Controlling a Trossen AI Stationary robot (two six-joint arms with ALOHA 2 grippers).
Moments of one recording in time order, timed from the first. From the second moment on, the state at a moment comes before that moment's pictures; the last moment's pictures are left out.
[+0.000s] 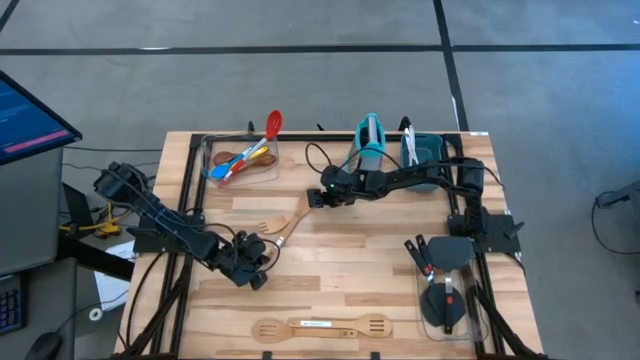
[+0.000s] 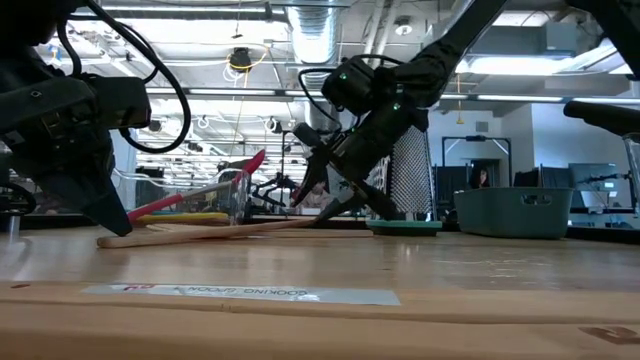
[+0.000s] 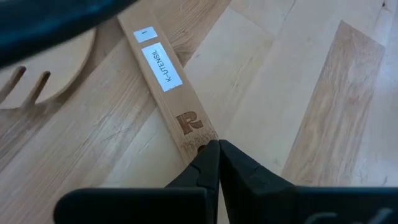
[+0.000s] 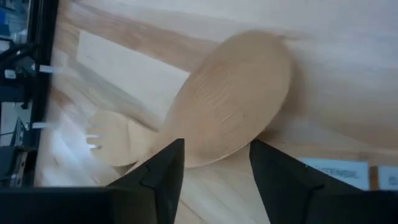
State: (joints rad) left arm -0.57 1.44 0.46 -0.07 -0.50 -1.03; right arm -0.21 2.00 1.16 0.03 -0.06 1.09
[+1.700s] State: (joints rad) left arm -0.62 1.44 0.41 0.01 -0.50 -1.06; right arm -0.13 1.97 1.18 0.27 -0.32 0.76
